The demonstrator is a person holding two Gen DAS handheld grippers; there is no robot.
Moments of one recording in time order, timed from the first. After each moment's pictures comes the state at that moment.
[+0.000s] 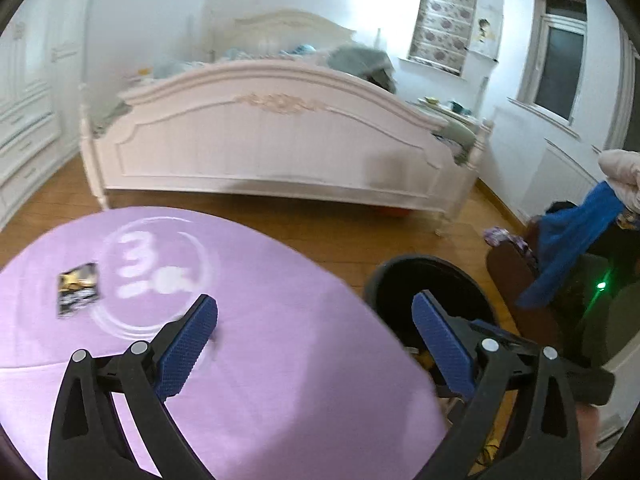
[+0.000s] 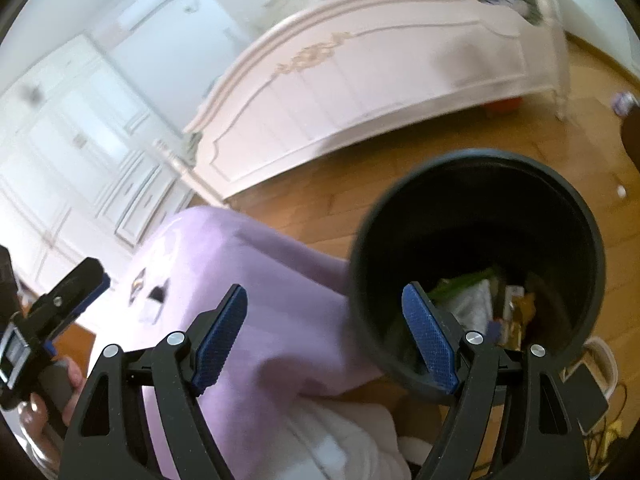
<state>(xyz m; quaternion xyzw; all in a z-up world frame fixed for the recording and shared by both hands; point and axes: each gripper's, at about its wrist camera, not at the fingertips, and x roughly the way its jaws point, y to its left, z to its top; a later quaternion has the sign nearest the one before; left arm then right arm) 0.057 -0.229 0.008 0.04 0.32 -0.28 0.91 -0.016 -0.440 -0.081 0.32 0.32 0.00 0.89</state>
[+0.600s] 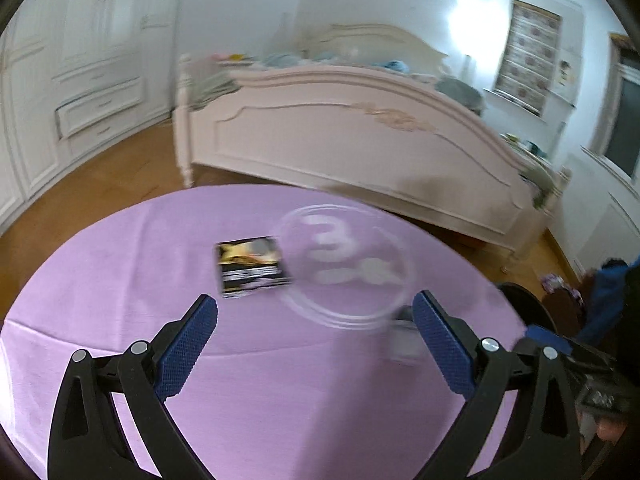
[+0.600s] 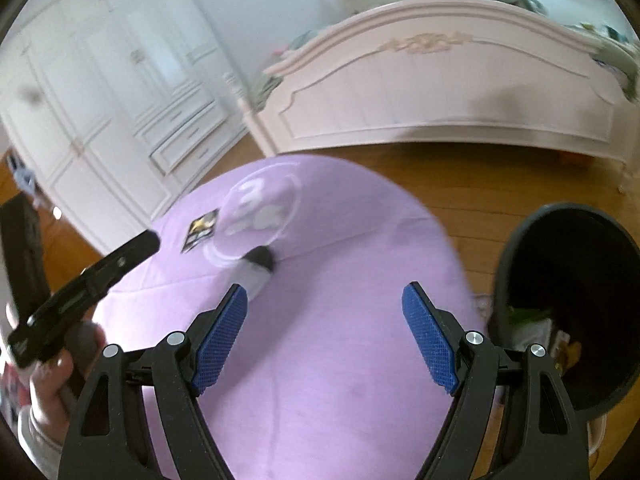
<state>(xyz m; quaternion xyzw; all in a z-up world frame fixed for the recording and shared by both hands) 0.106 -0.080 -0.008 -0.02 0.33 -0.15 0.93 0.047 -0.297 -0.038 0.19 0.35 0.10 0.91</state>
